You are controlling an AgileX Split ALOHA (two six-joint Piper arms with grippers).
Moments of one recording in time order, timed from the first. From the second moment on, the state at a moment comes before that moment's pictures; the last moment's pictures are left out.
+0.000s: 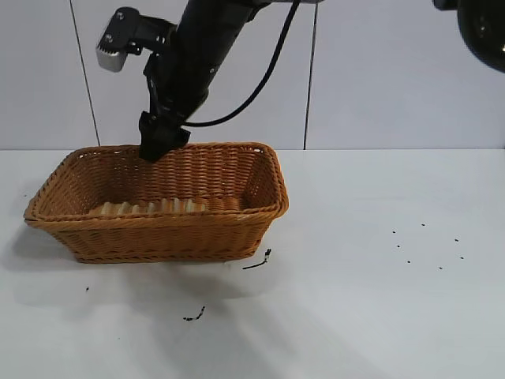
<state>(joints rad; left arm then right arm) -0.04 -0.01 -0.50 0.00 1.07 0.07 0.56 2.36 -2.33 0.23 0.93 -0.54</state>
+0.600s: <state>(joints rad) -0.04 -0.01 -0.50 0.00 1.07 0.07 0.23 2.34 -2.33 0.15 1.08 -0.06</state>
